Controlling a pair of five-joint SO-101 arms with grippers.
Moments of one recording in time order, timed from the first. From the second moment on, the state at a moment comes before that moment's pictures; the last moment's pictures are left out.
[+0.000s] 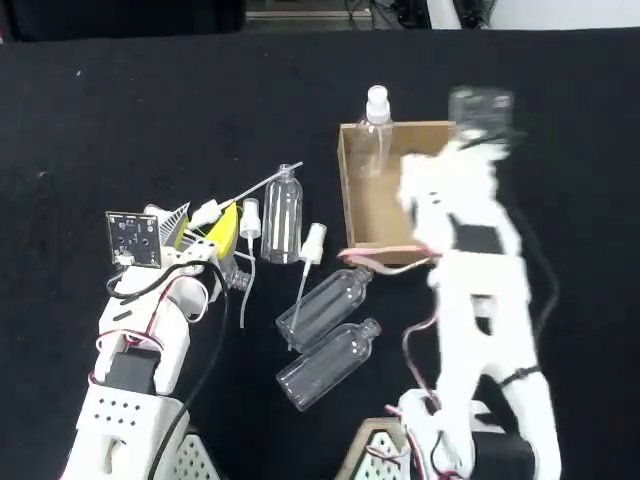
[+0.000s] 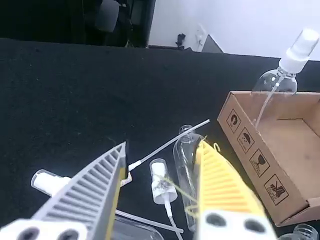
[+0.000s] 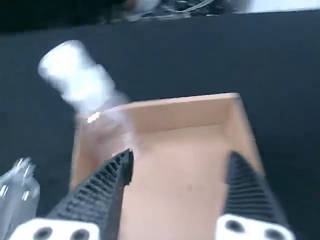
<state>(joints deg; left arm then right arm) 3.8 -82.7 89.7 13.7 6.0 7.4 -29.0 43.6 28.9 -3.5</state>
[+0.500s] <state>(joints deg) 3.8 -82.7 89.7 13.7 5.9 16.2 14.8 -8.6 60.5 8.7</state>
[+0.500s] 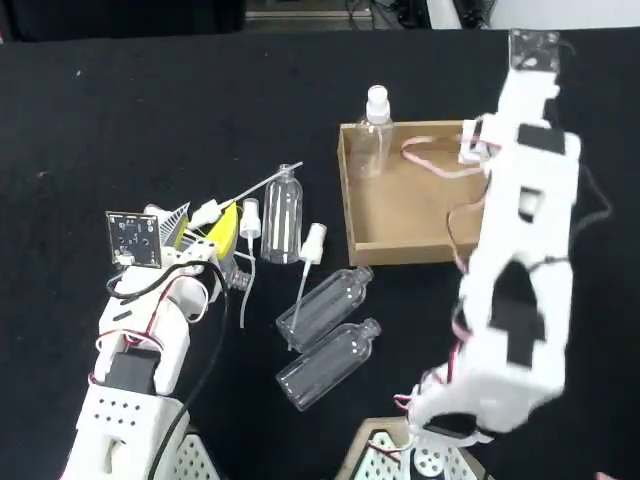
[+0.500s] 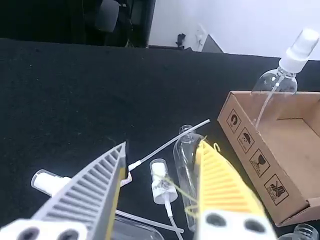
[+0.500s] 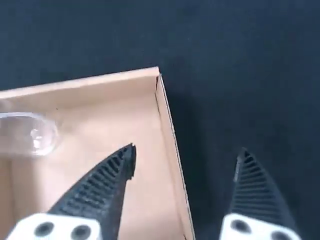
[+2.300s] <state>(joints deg) 3.8 -82.7 89.7 13.7 5.8 19.4 60.4 -87.1 98.9 11.6</state>
